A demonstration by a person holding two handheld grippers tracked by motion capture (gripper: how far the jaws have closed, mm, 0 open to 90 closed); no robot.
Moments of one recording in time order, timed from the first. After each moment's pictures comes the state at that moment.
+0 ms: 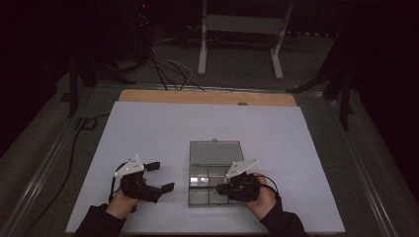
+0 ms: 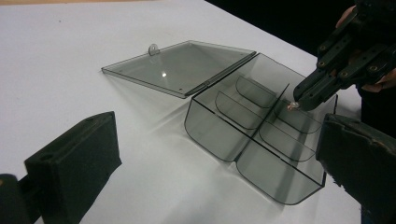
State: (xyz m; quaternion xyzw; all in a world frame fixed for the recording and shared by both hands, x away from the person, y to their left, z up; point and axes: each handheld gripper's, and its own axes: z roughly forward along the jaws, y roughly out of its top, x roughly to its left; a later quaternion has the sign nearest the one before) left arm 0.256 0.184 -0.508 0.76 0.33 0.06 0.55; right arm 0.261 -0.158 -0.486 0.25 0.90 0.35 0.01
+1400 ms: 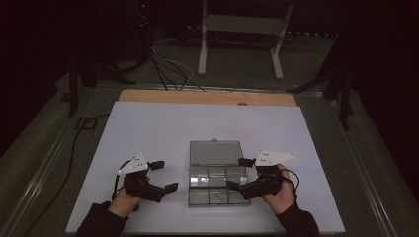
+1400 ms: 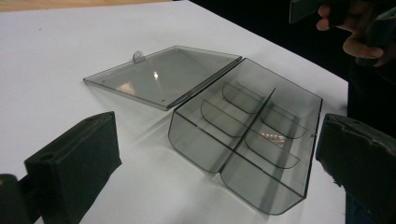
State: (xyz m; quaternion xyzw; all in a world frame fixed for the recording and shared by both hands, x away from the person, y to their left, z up) left arm 0.258 0.173 -0.496 0.77 0.31 0.05 0.56; right arm 0.260 -0.205 -0.442 0.27 0.82 0.50 0.06
